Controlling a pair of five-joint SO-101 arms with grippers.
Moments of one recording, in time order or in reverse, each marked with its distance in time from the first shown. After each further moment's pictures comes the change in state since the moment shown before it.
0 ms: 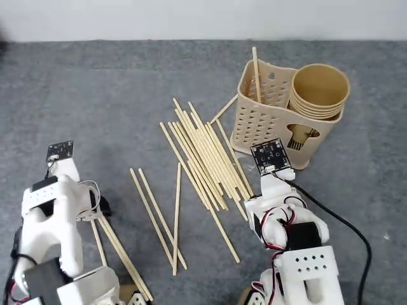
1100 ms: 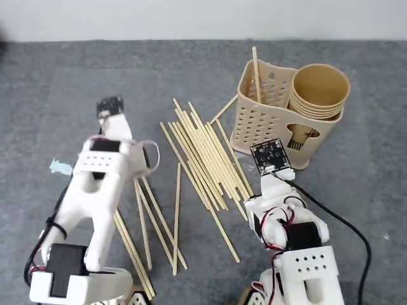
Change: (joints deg) left arm 28.3 3.0 -21.3 4.0 28.6; right arm -0.1 0.0 0.0 -0.2 0.0
